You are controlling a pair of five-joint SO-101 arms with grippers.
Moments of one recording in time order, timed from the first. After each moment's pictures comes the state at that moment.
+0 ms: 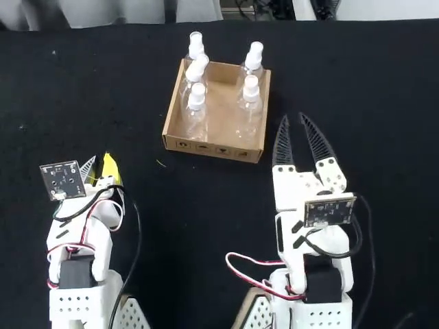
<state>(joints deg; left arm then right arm) -7.8 -104.0 92.0 37.9 5.5 -2.3 -103.0 81.5 22.3 11.3</state>
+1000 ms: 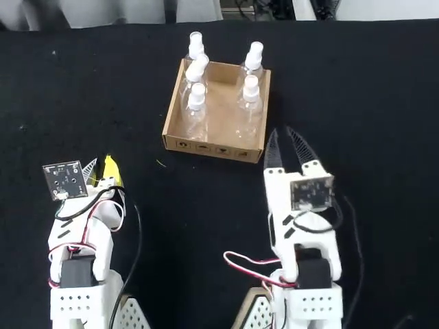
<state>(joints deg) -7.8 -104.0 93.4 37.8 5.5 -2.3 -103.1 95.8 21.9 11.3</state>
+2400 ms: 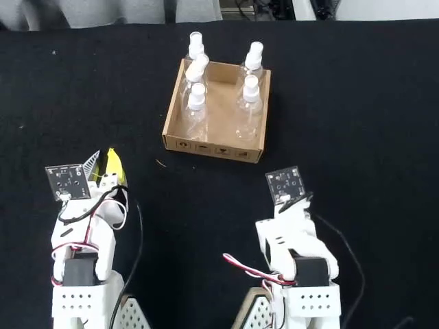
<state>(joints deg) -5.9 -104.0 96.0 30.7 5.5 -2.3 -103.1 96.6 71.9 11.4</state>
